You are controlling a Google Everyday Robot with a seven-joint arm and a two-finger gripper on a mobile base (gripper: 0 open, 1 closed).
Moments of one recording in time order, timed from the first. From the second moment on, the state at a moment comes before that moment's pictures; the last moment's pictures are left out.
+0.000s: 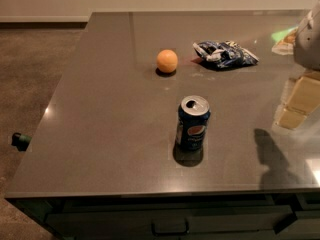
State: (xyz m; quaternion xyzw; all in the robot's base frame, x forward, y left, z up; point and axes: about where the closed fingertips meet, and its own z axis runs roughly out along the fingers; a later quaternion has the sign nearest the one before) arm 0.438 -0.217 0.977 -0.60 0.78 -0.03 0.16
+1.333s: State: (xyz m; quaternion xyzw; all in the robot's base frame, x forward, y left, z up) arm 0.427 -0.156 0.957 -0.57 0.79 0.04 0.24
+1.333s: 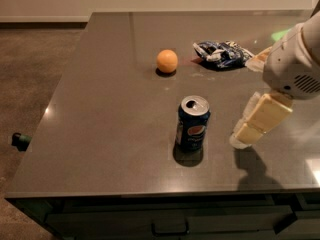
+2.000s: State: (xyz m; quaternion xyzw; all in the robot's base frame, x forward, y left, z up) arm 0.444 -0.117 0.933 -0.54 0.78 0.08 0.29
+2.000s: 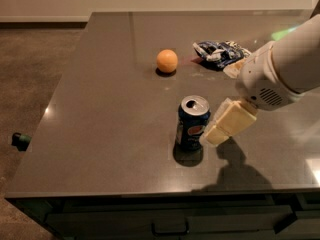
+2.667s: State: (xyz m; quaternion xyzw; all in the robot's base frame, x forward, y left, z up) arm 0.448 -0.095 0.914 -0.55 0.77 0.11 0.30
